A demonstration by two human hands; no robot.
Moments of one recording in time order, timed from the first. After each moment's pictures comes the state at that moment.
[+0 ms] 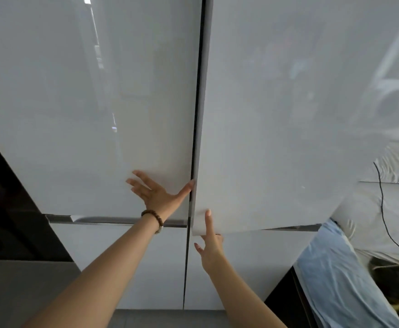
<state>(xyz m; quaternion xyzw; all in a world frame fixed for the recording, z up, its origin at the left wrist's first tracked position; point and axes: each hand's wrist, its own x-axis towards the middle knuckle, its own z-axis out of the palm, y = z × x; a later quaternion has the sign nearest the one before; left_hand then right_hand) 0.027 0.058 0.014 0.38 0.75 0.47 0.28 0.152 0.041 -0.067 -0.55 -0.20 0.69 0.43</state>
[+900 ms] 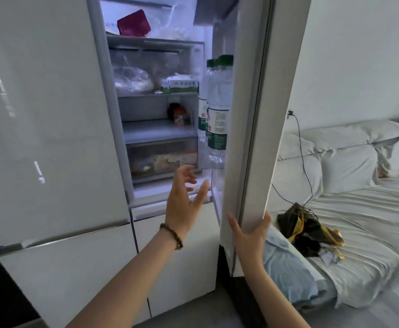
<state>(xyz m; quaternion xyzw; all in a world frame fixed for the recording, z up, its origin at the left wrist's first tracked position) 0.246 -0.161 0.133 0.69 0.40 0.56 0.24 0.387 -0.202 0.054 -0.59 -0.39 0.22 0.68</state>
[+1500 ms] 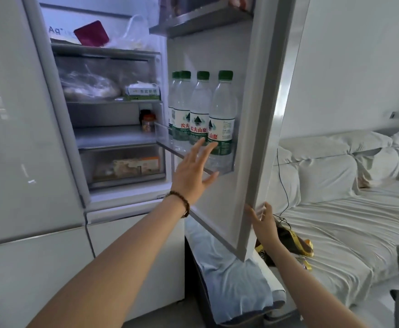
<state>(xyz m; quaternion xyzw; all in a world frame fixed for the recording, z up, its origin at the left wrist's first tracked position) 0.441 -0.134 0.184 0.82 0.41 0.41 -0.05 0.654 -0.173 0.055 -0.66 -0.46 0.25 0.53</state>
